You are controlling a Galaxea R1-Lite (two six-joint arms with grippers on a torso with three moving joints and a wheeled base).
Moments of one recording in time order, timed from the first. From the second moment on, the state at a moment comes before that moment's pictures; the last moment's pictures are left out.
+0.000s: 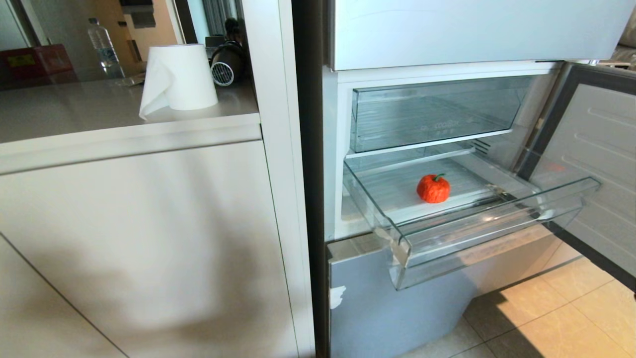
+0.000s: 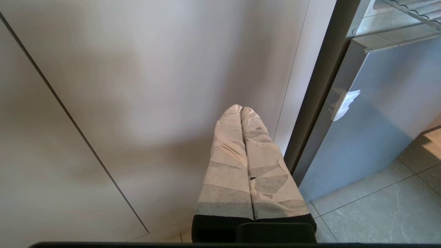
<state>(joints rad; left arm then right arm) -0.01 0.00 -0.03 0.07 0.01 0.00 0.03 0.57 -0.19 -0.30 0.06 -0.03</state>
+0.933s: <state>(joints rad) -0.01 0.00 -0.03 0.07 0.01 0.00 0.00 0.00 0.00 0.00 0.02 -0.11</state>
